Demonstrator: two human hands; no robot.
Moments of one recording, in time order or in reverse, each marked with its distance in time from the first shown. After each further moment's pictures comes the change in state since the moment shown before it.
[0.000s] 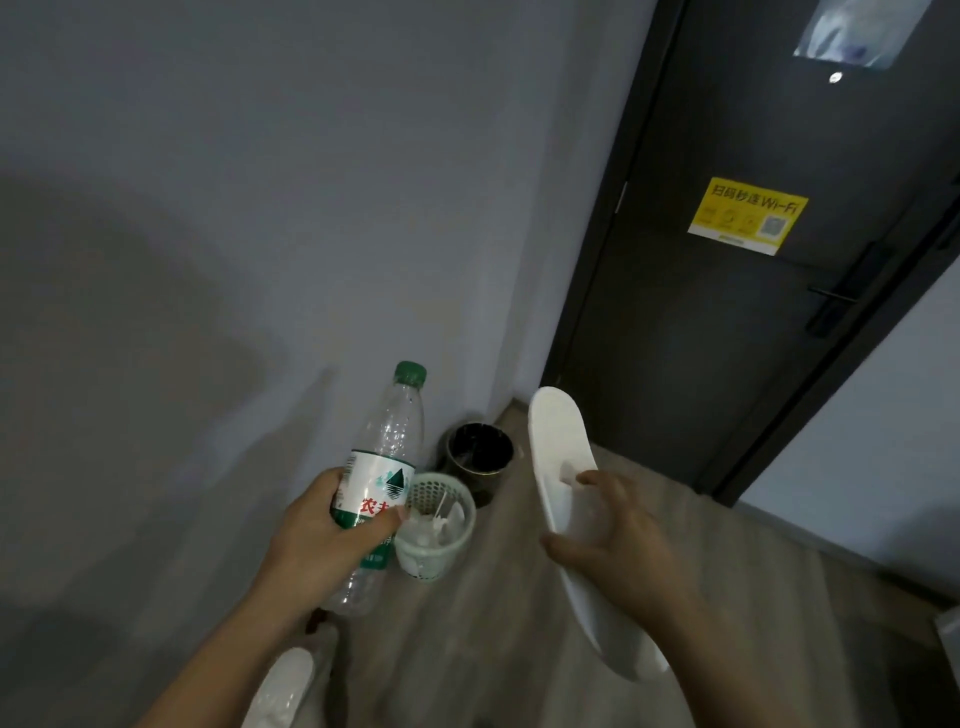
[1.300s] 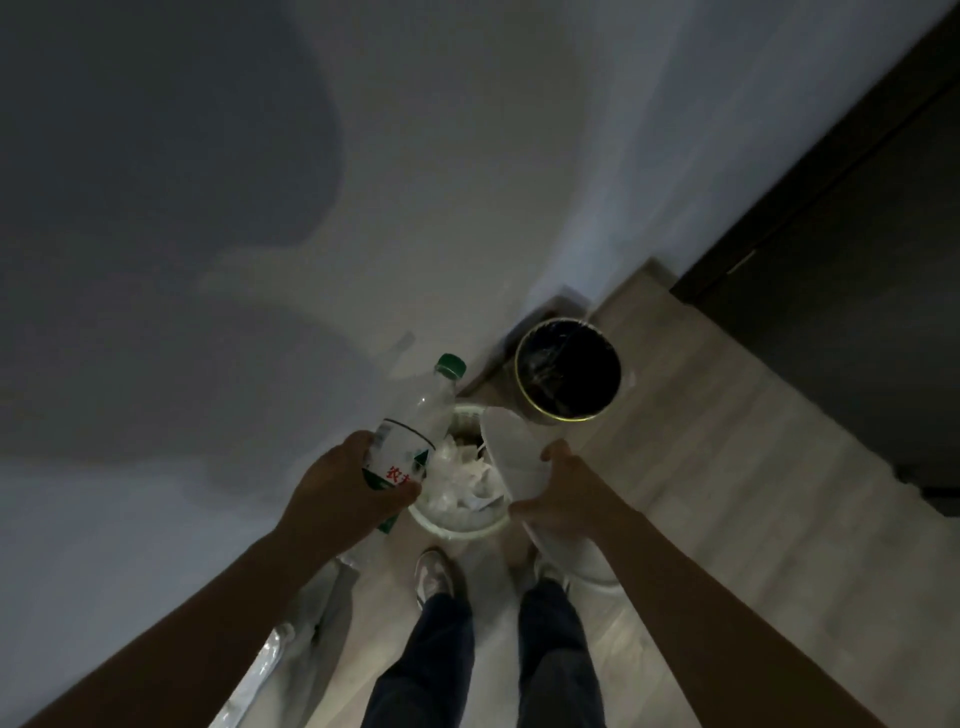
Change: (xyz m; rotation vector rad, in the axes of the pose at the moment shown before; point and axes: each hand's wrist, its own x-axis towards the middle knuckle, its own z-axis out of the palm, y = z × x) left_hand 0.460 -0.179 0.195 0.597 -0.213 -0.553; right_hand 0.551 0.175 0.306 -0.097 -0.959 0.280
